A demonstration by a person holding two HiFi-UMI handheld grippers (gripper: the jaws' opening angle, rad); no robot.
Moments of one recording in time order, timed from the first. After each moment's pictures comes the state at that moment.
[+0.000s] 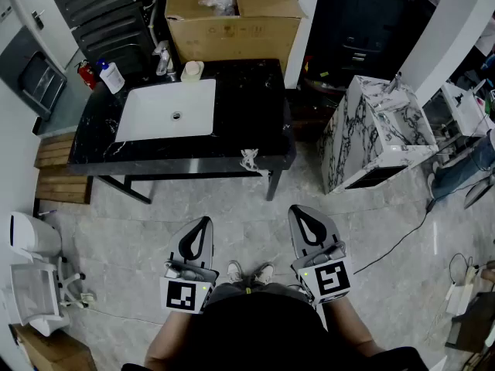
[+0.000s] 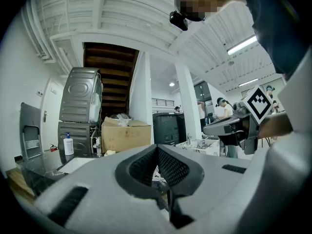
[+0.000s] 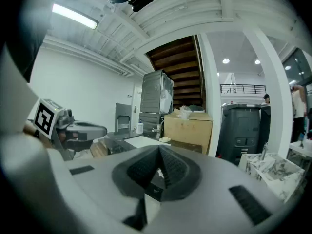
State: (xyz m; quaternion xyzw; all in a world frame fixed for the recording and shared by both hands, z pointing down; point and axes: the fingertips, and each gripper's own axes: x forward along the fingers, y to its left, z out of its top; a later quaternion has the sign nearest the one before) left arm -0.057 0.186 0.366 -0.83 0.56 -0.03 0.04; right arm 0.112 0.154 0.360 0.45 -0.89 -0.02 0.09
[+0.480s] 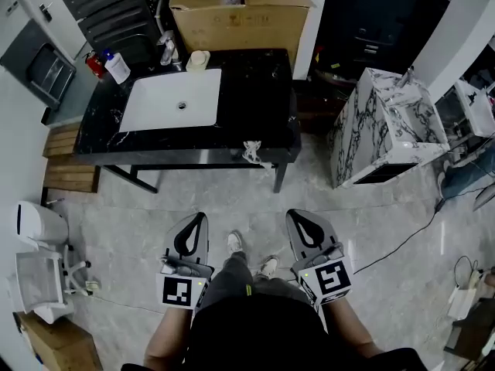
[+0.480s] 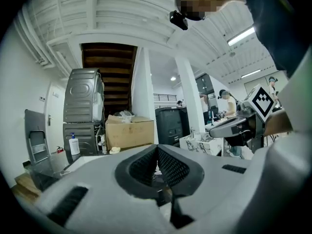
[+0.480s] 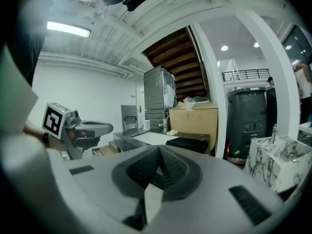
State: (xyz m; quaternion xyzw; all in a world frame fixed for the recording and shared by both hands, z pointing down) left arm -0.056 0.186 0.381 -0.81 0.57 -0.08 0.04; right arm 0.121 0.164 0.397 0.41 -0.90 0.05 0.09
